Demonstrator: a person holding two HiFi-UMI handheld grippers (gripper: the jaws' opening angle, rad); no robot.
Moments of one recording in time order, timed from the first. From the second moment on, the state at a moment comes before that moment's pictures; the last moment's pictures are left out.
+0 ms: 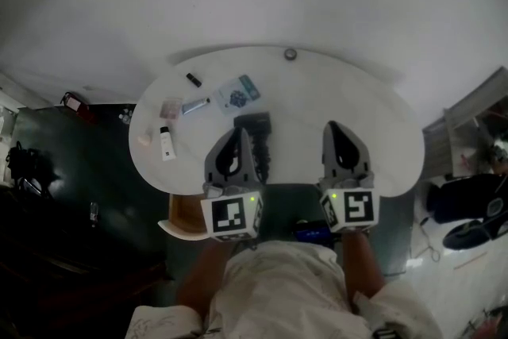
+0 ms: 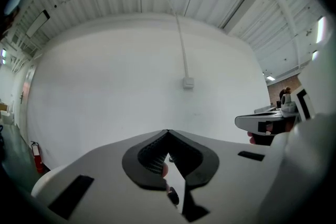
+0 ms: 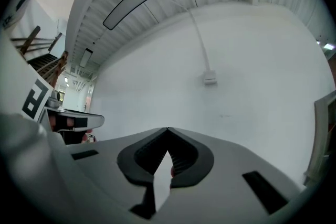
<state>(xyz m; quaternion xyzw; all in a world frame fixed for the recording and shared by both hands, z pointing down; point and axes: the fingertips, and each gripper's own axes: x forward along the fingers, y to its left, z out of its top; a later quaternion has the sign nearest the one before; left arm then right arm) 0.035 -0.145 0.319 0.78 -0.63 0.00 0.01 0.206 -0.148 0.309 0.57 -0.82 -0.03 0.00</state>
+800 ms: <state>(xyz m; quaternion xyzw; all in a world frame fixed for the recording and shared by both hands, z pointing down) 0.042 -0.163 0.398 0.77 -0.63 0.08 0.09 0.214 -0.139 0.329 0.57 -0.82 -0.01 0.01</state>
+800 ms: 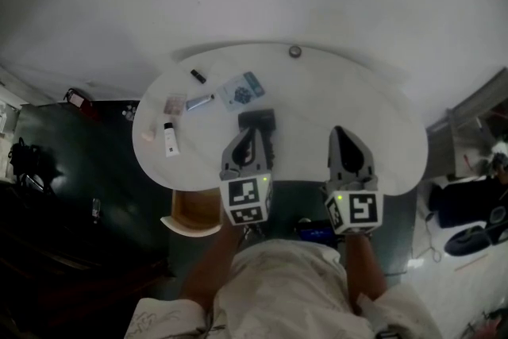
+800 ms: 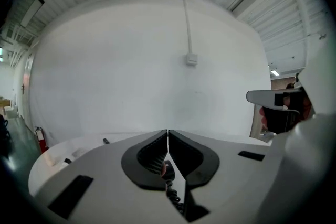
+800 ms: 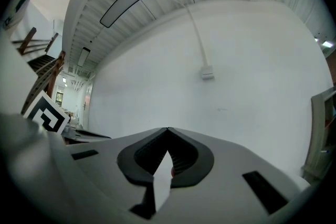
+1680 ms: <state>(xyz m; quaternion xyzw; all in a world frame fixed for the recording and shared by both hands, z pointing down) 0.059 -0.181 0.515 0.74 -0.61 0.17 0.22 0.235 -0.131 0.344 0.58 -0.81 0.01 0.02</state>
